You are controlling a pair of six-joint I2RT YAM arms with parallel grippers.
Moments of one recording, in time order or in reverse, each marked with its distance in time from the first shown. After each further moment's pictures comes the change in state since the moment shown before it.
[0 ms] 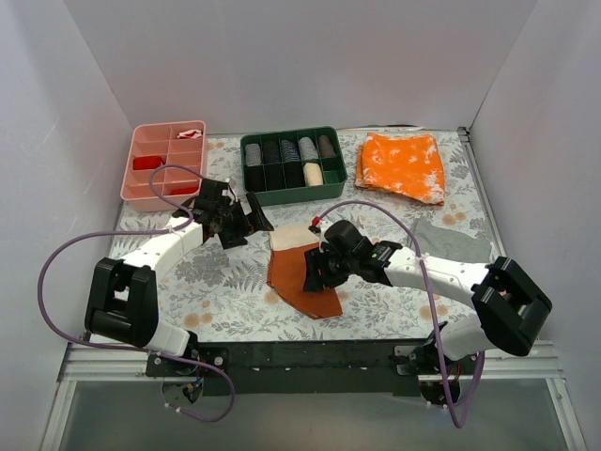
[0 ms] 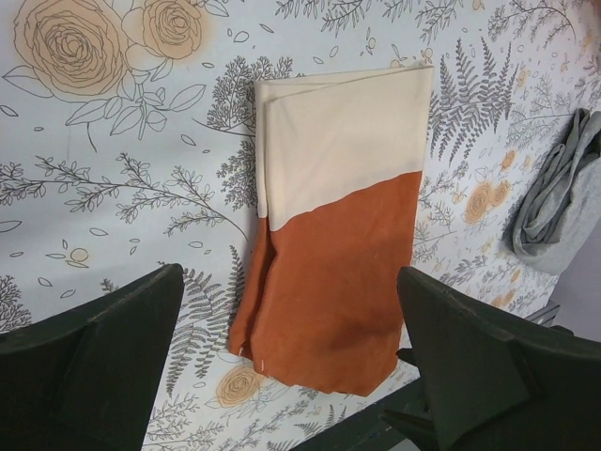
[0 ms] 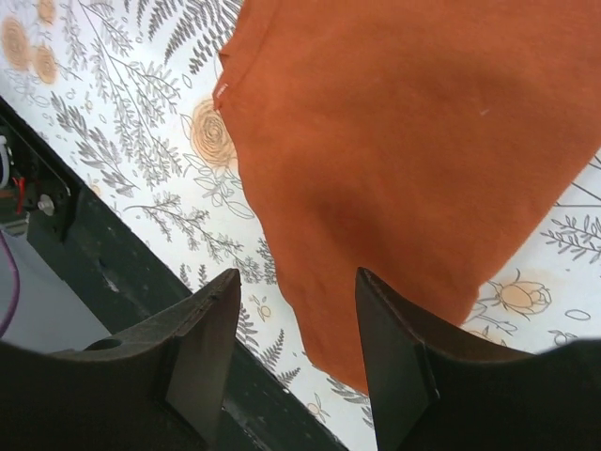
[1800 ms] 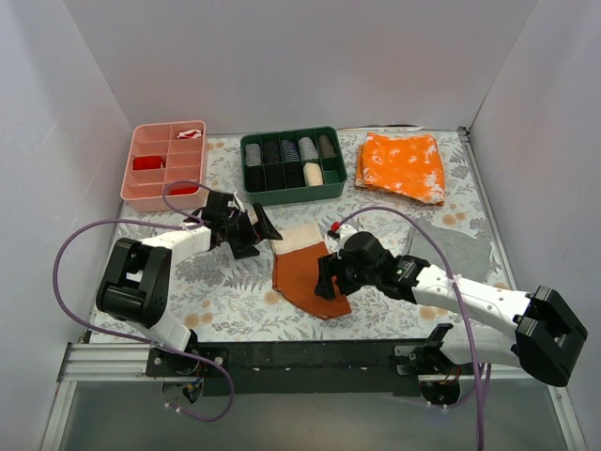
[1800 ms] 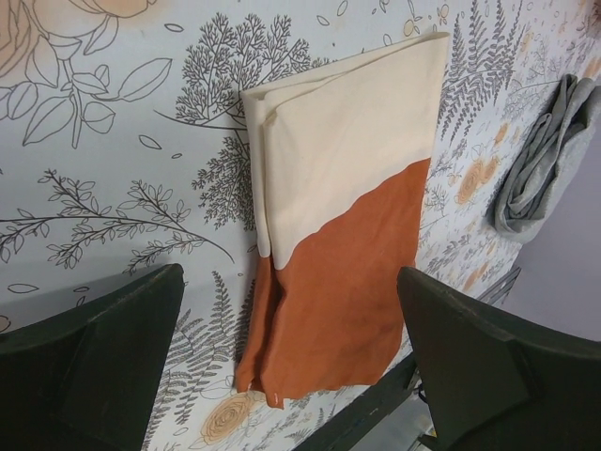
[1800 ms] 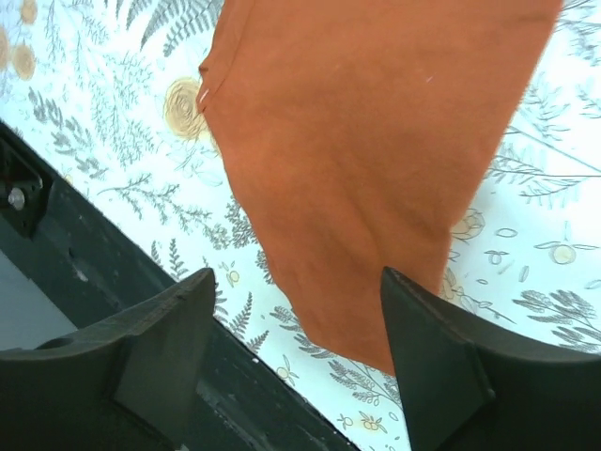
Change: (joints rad) left arm 0.001 0.131 -0.116 0.237 0.159 -0.065; right arm 0.026 -0.237 -0.140 -0.021 0.115 -0.010
